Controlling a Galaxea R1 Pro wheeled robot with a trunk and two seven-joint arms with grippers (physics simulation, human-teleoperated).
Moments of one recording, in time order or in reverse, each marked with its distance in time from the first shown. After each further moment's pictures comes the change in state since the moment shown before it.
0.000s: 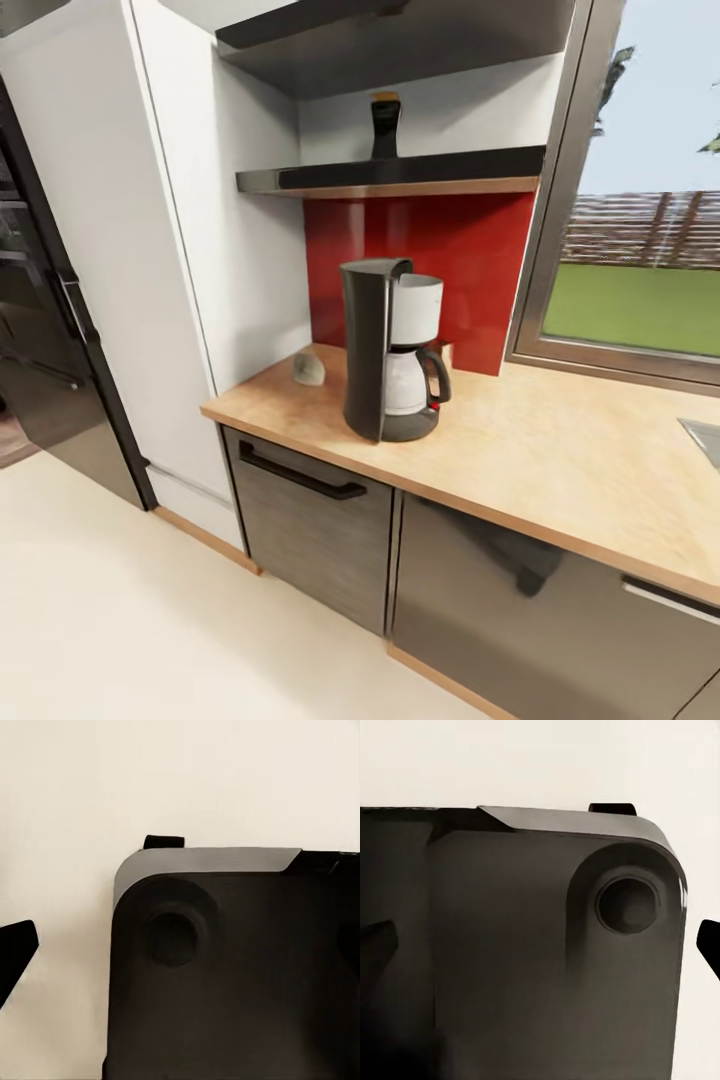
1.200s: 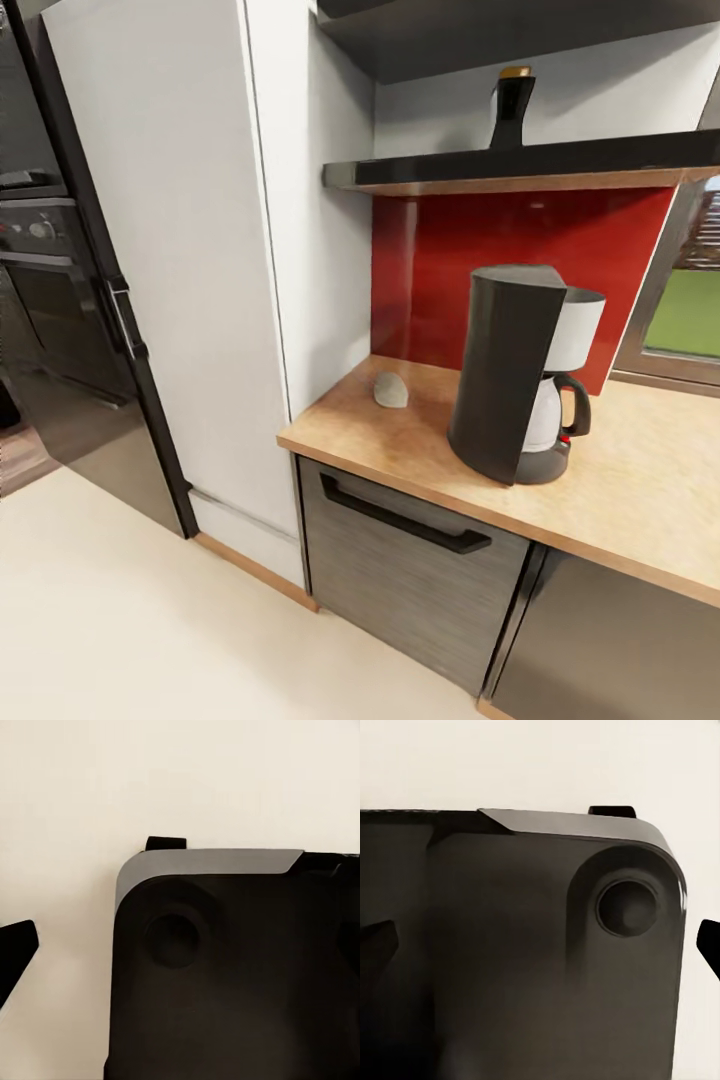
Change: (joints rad) left arm -0.001 -0.001 0.000 -0.001 0.000 0.000 0.007; right arm 0.000 -0.001 0.000 0.000 0.000 -0.006 0.002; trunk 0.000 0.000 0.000
